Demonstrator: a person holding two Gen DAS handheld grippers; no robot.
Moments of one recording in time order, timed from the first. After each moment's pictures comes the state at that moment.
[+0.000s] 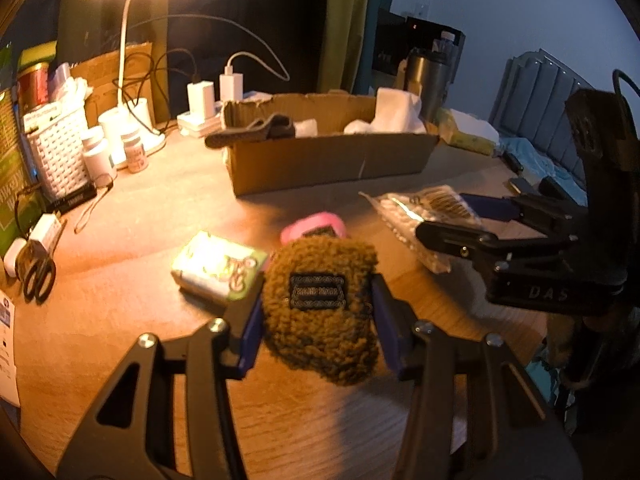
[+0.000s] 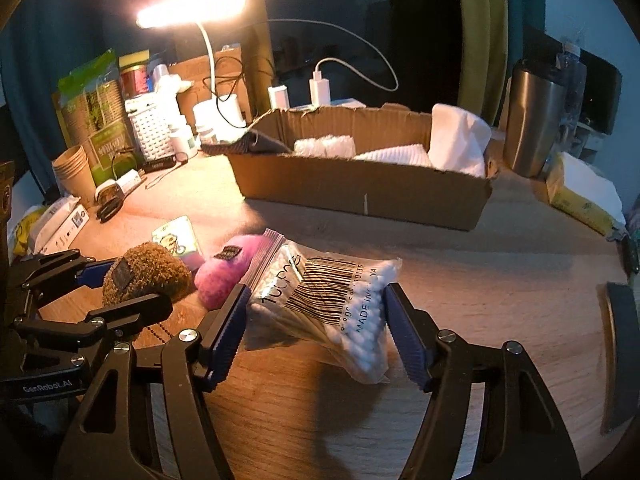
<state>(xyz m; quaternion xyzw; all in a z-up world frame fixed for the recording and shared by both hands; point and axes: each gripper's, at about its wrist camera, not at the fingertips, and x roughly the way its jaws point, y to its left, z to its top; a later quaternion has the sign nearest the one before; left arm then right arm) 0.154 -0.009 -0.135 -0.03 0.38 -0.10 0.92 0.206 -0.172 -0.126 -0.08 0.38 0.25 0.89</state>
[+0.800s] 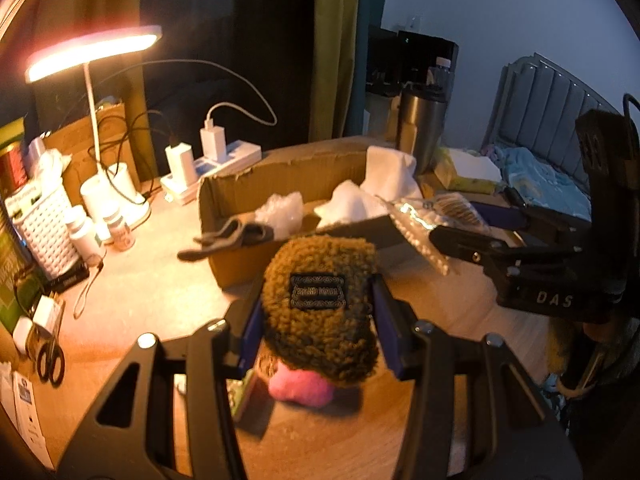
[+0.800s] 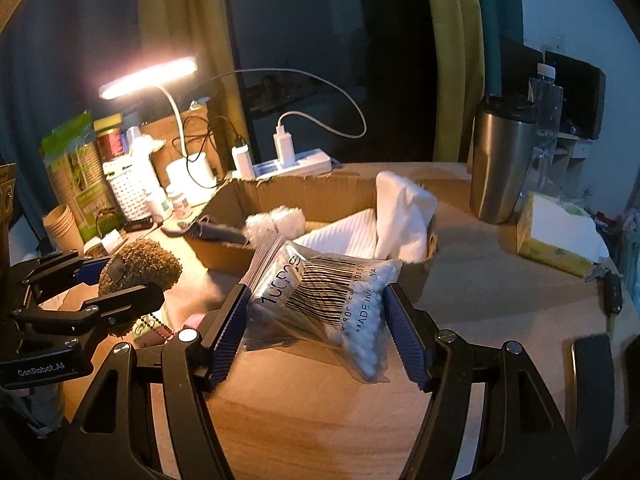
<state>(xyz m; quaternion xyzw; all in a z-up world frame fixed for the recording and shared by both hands) 0.215 -0.031 -0.085 0.00 0.35 -0.10 0.93 0.257 -0.210 -0.084 -0.04 0.34 0.23 0.91</state>
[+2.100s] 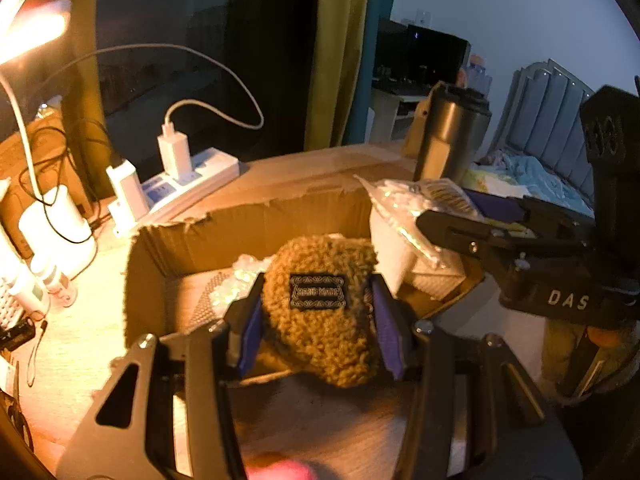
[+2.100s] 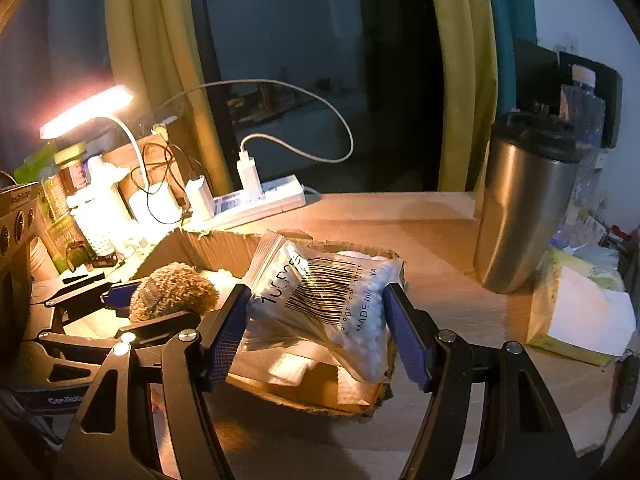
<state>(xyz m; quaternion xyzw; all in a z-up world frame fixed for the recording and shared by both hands) 0.344 -0.060 -0.107 -0.02 0.36 -0.10 0.93 0.378 -0.220 -0.094 -0.04 0.34 0.26 0.90</state>
